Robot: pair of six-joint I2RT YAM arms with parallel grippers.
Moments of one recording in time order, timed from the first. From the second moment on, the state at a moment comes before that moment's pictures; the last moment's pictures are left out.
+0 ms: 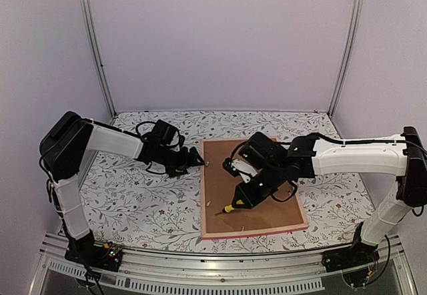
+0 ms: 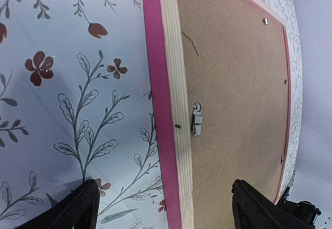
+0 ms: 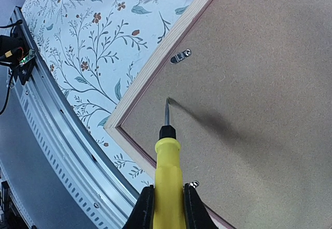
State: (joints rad) left arm -0.57 1.92 1.07 -0.03 0.31 -0.77; right arm 1.08 1.62 1.19 -0.64 -0.17 0.40
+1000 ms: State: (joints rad) left arm -0.60 1.91 1.07 -0.05 0.28 -0.73; right arm 1.08 1.44 1.16 -0.94 -0.12 0.54
